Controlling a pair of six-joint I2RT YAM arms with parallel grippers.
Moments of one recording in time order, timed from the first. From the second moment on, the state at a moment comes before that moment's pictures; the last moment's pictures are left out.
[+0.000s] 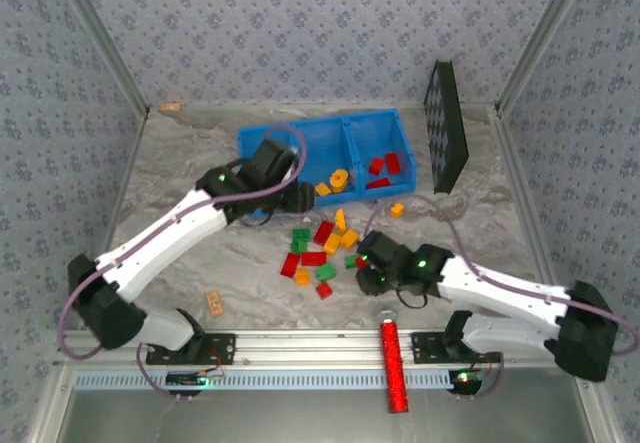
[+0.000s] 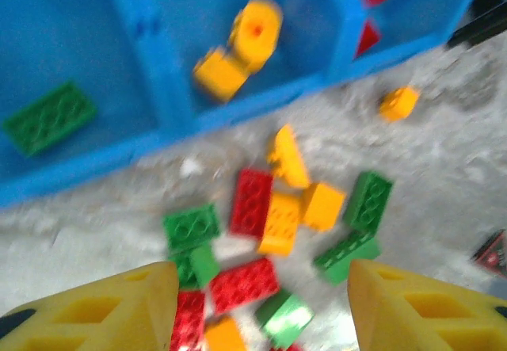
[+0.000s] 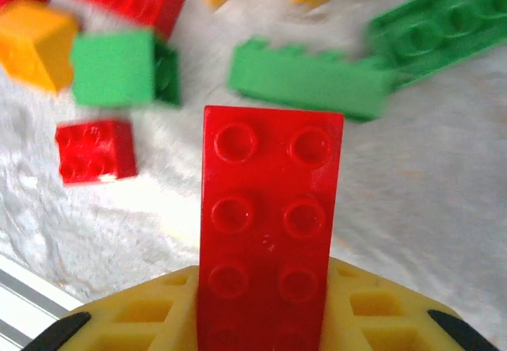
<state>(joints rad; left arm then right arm) -0.79 1.36 1.30 -0.87 -0.07 -0.62 0.95 1.04 0.69 -0.74 0.08 0.54</state>
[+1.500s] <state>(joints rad) -1.11 1.44 0.80 -0.59 -0.08 -1.21 0.28 2.05 1.63 -0.56 -0.04 0.06</state>
